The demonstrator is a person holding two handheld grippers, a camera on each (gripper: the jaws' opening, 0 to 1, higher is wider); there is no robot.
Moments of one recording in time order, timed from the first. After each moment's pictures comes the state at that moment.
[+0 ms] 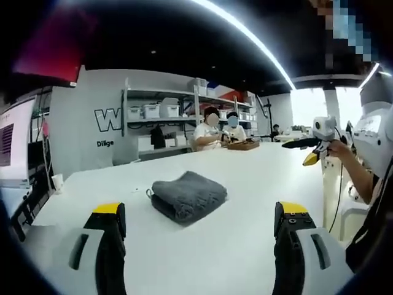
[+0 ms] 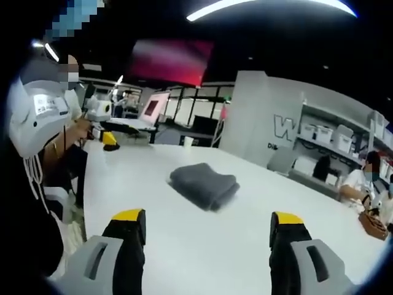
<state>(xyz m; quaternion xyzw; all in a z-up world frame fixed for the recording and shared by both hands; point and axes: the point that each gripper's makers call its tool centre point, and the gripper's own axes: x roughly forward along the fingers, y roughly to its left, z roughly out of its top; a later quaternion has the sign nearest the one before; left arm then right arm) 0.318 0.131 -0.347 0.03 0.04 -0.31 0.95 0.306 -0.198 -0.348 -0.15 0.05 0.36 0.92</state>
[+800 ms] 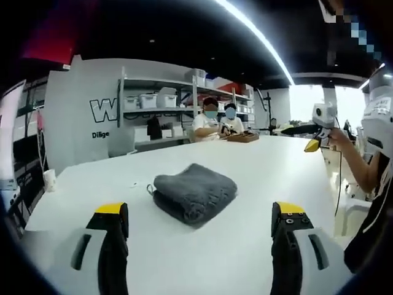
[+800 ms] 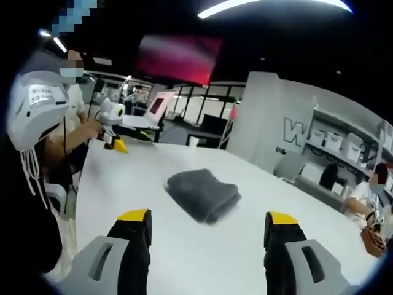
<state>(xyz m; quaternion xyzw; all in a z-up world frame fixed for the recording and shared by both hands) 0.371 0.130 -0.363 0.04 0.07 -0.33 0.94 0.347 -0.178 -0.332 -0.18 0.06 0.39 0.90</state>
